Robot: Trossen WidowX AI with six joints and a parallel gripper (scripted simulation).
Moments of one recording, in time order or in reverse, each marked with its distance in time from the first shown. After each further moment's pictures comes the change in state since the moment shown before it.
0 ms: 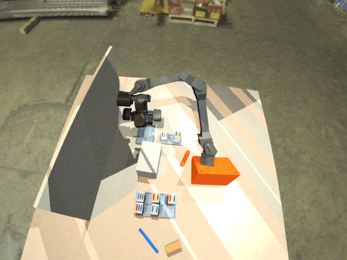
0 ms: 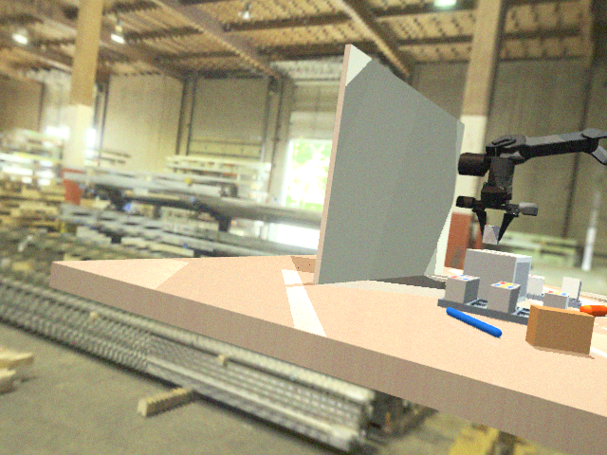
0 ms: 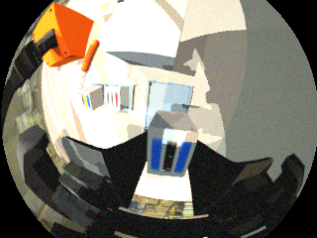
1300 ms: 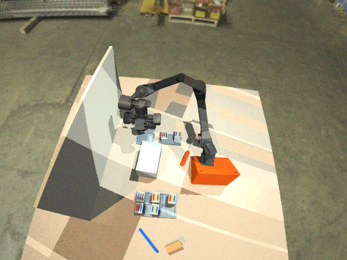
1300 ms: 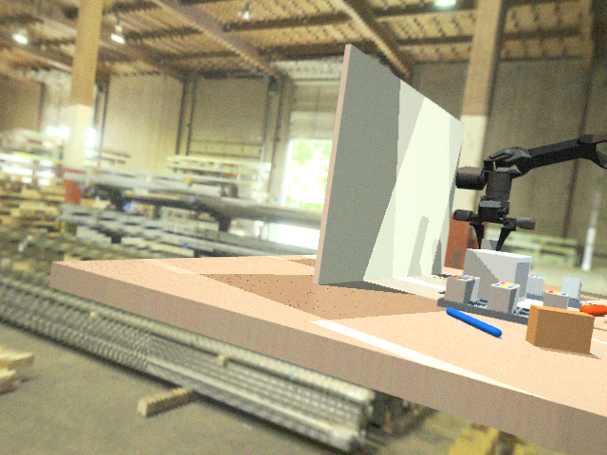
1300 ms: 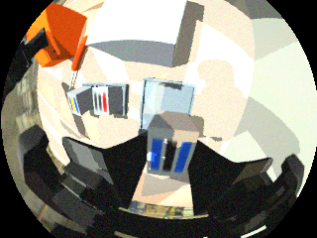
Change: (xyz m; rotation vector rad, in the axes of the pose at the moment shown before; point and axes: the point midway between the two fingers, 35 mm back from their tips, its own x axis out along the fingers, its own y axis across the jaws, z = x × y) arm 0.035 -0.001 -0.001 0.002 0.002 -0.002
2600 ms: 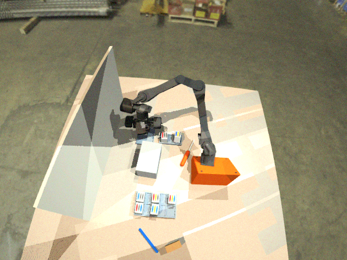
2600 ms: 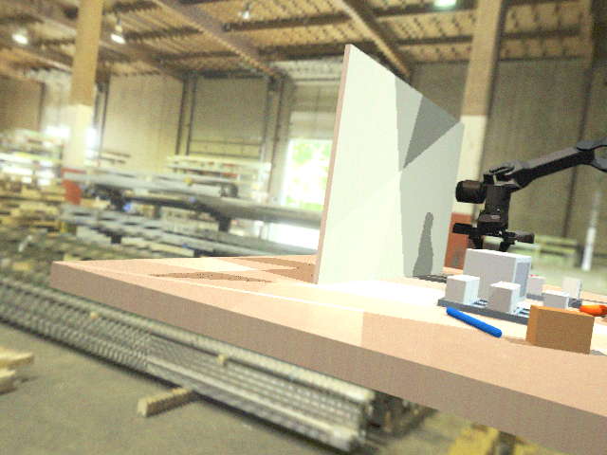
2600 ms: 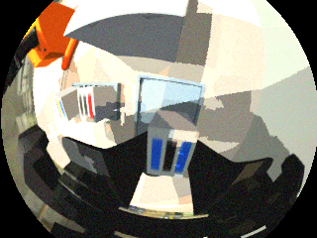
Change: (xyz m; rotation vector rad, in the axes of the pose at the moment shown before) arm 0.034 0.003 -0.001 0.000 0.006 0.000
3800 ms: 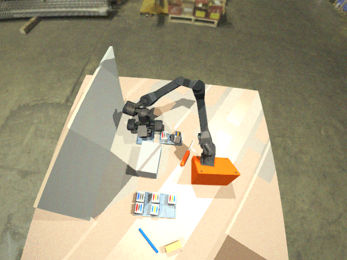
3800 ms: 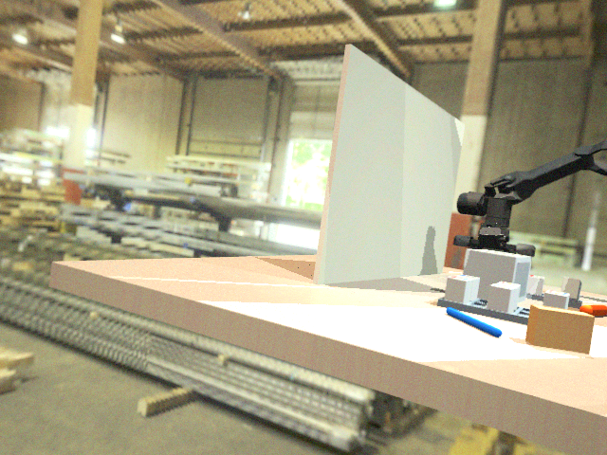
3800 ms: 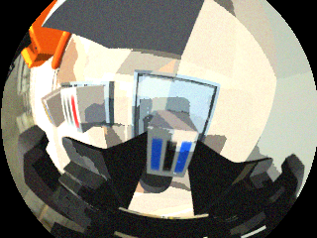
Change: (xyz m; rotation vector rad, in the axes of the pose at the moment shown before) arm 0.030 0.007 -0.002 -0.001 0.009 0.002
